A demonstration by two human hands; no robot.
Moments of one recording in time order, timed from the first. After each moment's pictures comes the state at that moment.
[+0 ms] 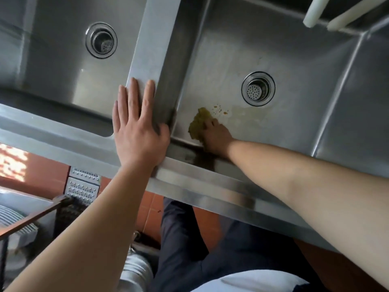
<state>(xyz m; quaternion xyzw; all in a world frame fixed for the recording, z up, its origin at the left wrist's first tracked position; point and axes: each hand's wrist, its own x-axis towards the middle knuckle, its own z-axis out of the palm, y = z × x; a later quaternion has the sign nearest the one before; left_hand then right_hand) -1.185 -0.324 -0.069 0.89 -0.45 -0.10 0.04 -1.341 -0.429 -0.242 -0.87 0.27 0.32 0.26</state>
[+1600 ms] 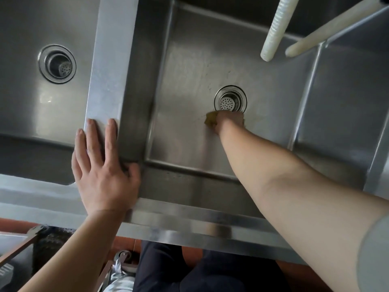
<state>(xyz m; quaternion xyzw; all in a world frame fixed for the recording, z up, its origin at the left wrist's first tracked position) -1.187 -0.331 -0.064 0.90 -0.43 -0.11 0.02 -1.370 -0.550 -0.282 -0.29 0.86 -0.05 0.42</state>
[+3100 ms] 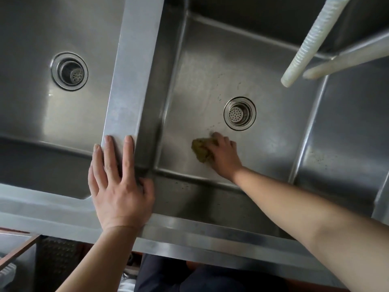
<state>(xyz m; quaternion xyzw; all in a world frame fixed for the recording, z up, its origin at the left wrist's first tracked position) -1.184 -0.330 -0.067 0.89 -0.44 -0.12 0.00 -1.392 -0.472 -0.244 -0.82 0.43 0.17 0.33</state>
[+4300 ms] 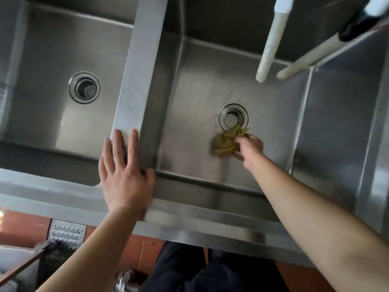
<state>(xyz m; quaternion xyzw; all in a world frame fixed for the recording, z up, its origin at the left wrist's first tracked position) -1.185 -0.331 -0.059 0.89 -0.43 -0.16 0.01 -1.415 -0.513 -0.171 -0.22 0.77 -0.16 0.58</state>
